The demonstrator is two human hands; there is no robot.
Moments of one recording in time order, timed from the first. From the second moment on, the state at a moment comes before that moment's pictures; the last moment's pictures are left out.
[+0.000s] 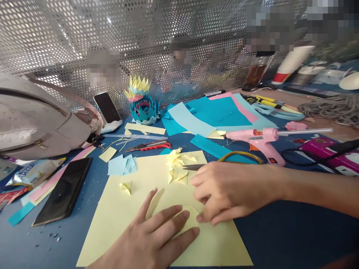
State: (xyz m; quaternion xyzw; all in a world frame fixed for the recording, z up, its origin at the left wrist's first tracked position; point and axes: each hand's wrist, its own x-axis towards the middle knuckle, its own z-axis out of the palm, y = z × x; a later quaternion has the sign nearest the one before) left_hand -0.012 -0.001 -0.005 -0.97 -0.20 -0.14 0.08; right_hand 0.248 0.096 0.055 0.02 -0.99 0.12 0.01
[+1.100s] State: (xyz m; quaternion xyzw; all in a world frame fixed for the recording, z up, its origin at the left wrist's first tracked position) left_hand -0.016 0.002 0.018 -0.97 -0.19 -0.12 0.01; right_hand 0.236 0.086 0.028 -0.03 -0.99 0.12 0.12
